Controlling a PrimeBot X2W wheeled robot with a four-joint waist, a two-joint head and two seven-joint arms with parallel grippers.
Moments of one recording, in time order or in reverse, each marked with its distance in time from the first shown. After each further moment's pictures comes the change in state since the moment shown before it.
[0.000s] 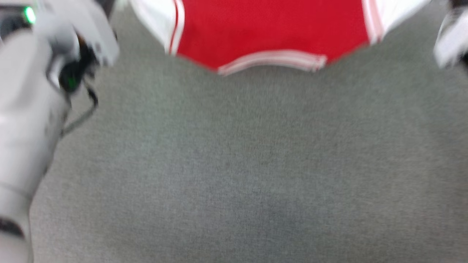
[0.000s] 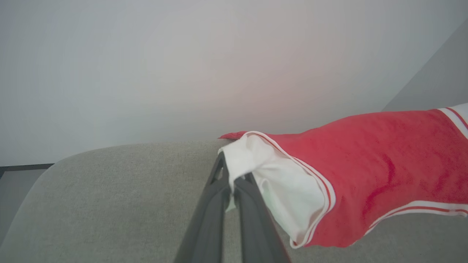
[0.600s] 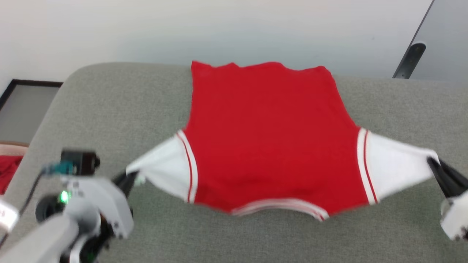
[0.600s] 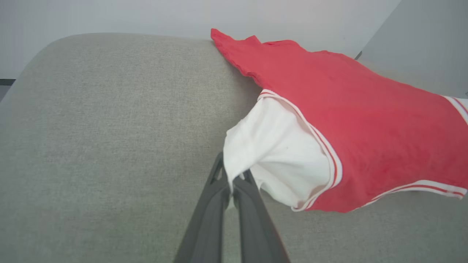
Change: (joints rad) left arm 0.783 0.321 -0.016 -0.743 -0.116 0.327 -0.042; right arm 0.846 -0.167 -0.163 -0.435 0.040 0.000 0.106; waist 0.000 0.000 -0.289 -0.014
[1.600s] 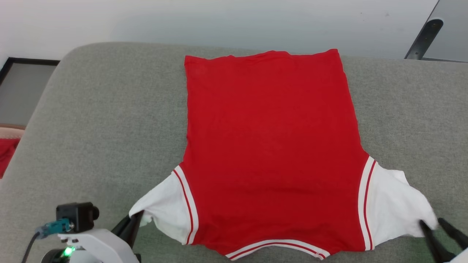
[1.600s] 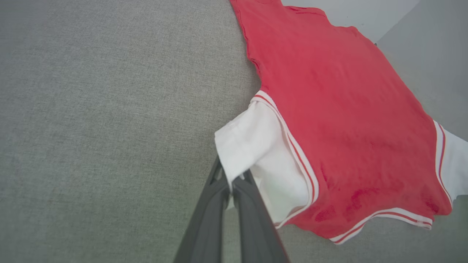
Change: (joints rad) left arm 0.320 0.076 0.055 -0.353 -0.082 0.225 -0.156; right arm 0.448 0.249 -0.337 -0.417 -0.255 0.000 0.293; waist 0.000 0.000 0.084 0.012
